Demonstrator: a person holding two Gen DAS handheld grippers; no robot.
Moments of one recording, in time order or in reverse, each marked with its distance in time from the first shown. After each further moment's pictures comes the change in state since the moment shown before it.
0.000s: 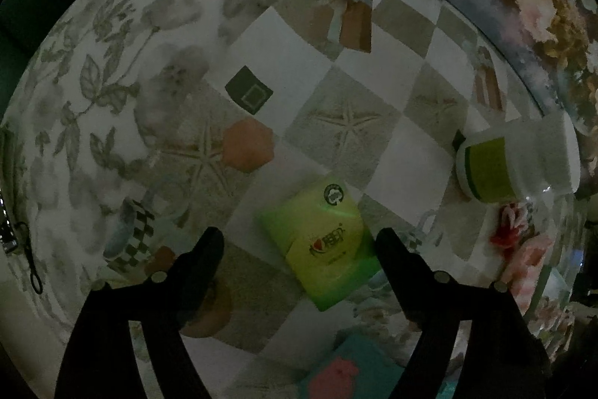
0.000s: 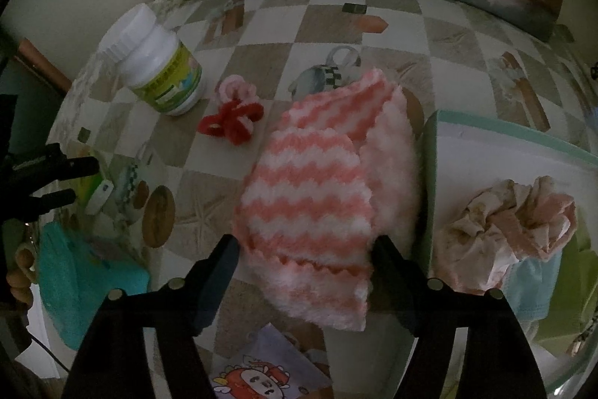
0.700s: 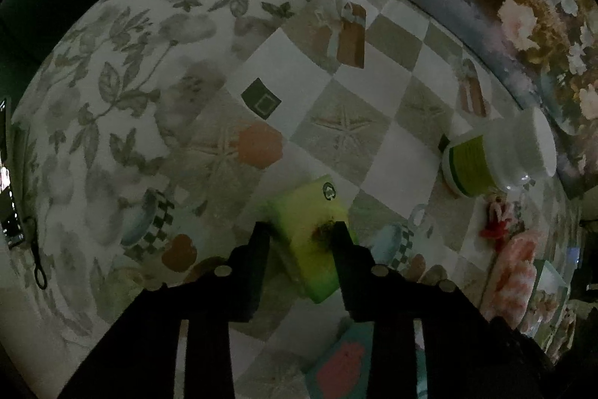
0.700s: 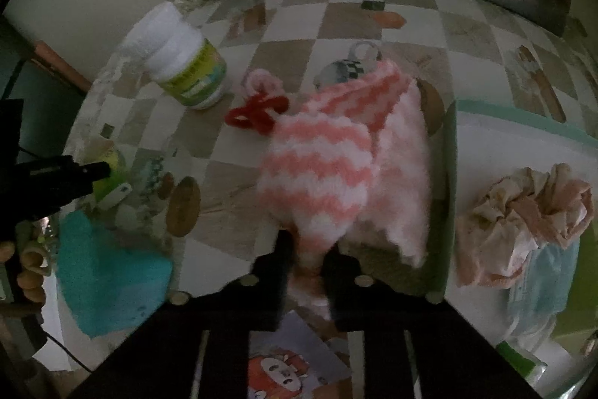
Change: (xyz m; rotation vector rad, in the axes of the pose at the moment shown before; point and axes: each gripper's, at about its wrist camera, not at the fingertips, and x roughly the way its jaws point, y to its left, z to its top) left arm -0.020 0.003 -0.029 -0.005 -0.080 -0.031; right arm -0.008 0.005 -0.017 -0.003 -0.019 0.104
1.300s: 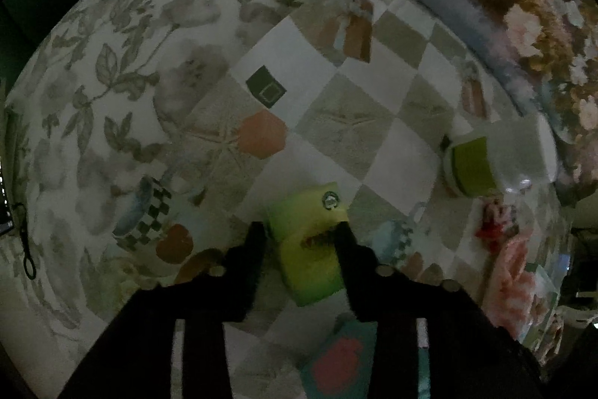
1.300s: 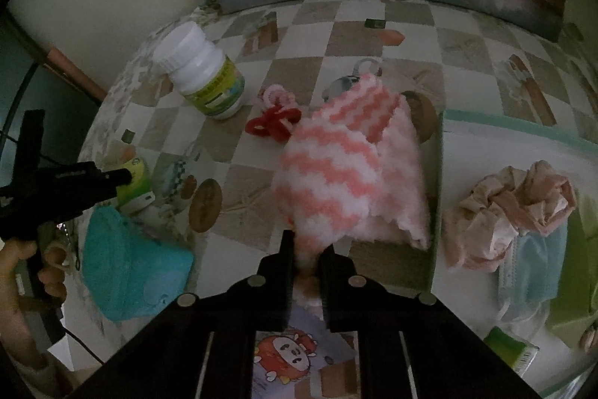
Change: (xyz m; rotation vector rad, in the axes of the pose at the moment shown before) left arm 0.004 0.011 0.000 -0.041 0.040 -0.030; right arm -0.020 -0.003 -0.002 0.006 -0.030 0.028
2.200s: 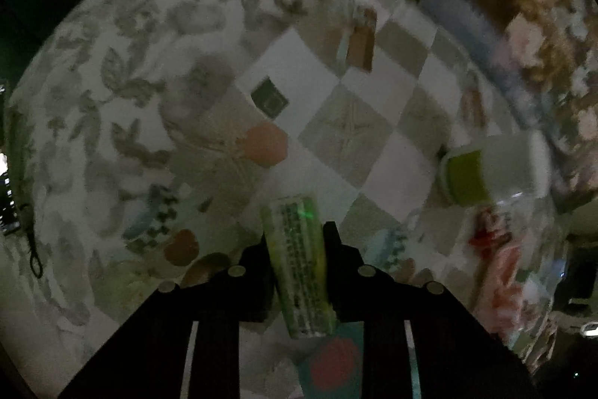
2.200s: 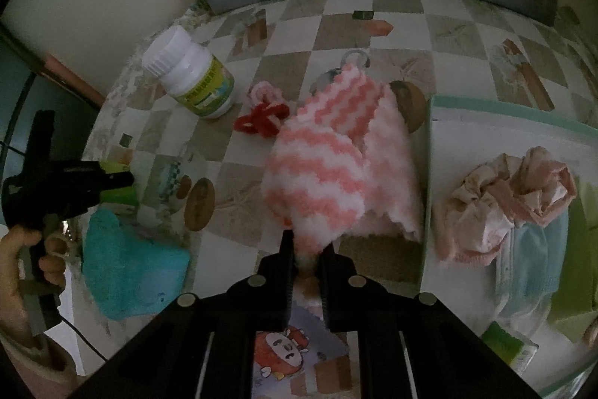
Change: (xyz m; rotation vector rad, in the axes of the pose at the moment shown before) left arm -0.032 -0.001 0.012 -0.029 -0.011 -0.017; right arm -0.003 -0.007 -0.001 0.039 0.006 0.024
